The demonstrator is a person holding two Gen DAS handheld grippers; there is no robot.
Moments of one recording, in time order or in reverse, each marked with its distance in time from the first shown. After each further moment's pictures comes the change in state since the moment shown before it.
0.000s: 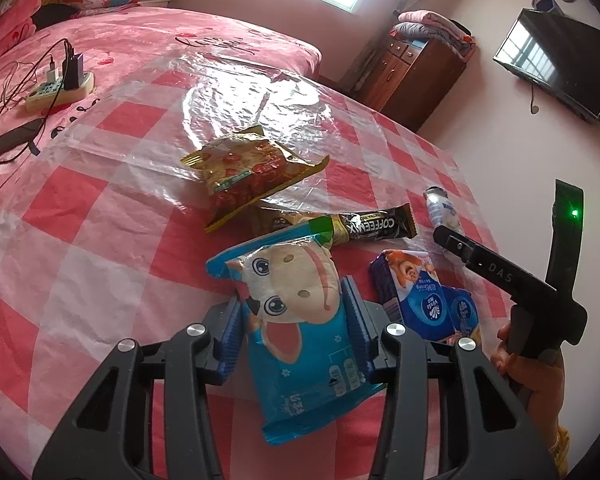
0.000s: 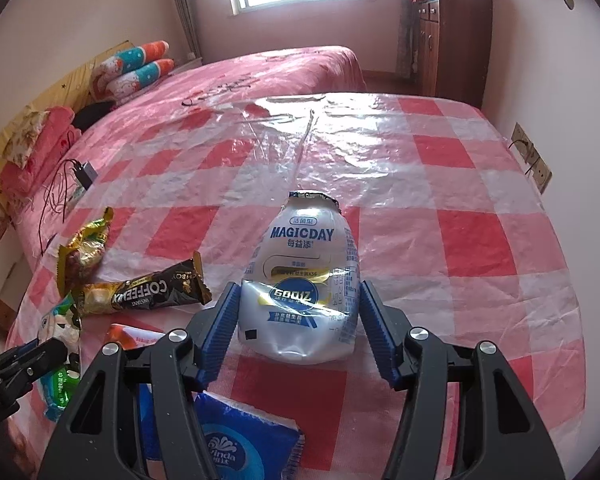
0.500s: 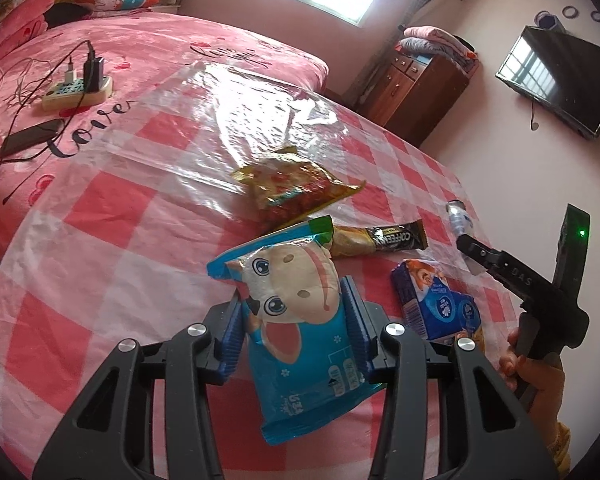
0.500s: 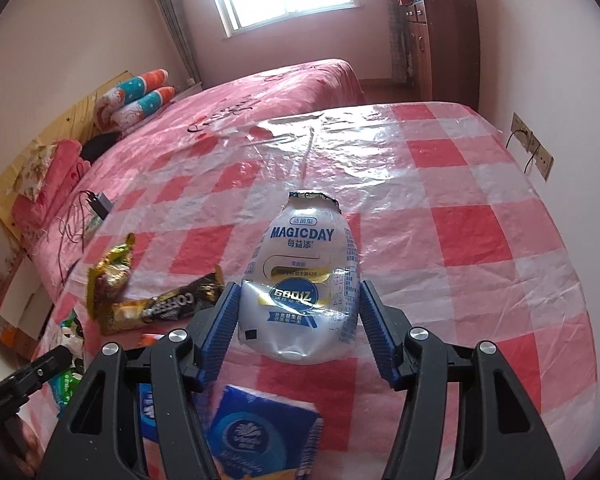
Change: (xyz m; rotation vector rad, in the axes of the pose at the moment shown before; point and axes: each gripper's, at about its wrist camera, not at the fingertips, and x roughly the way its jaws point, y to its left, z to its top) left arm -0.026 0.031 0.002 -0.030 -0.046 0.001; right arm -0.021 -0.002 -0.002 0.091 -0.054 0.070
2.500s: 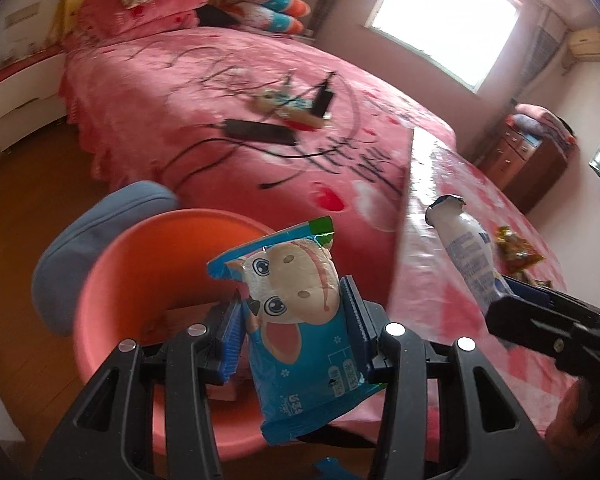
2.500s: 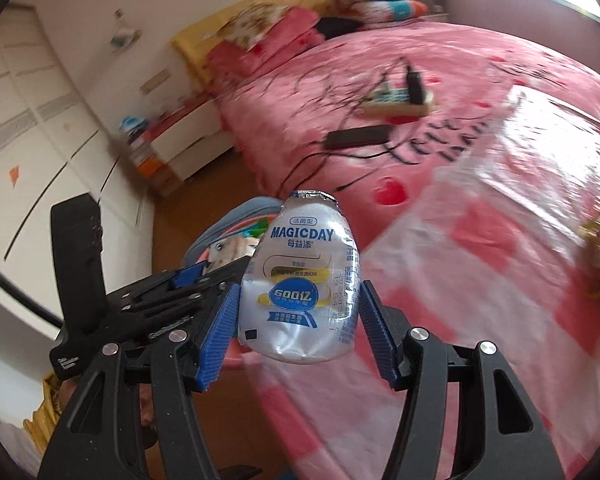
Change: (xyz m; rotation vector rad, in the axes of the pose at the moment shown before) left arm -0.145 0.234 -0.046 -0.250 -0.159 0.334; right arm 0.004 0.384 -0.109 -0.544 0.332 0.618
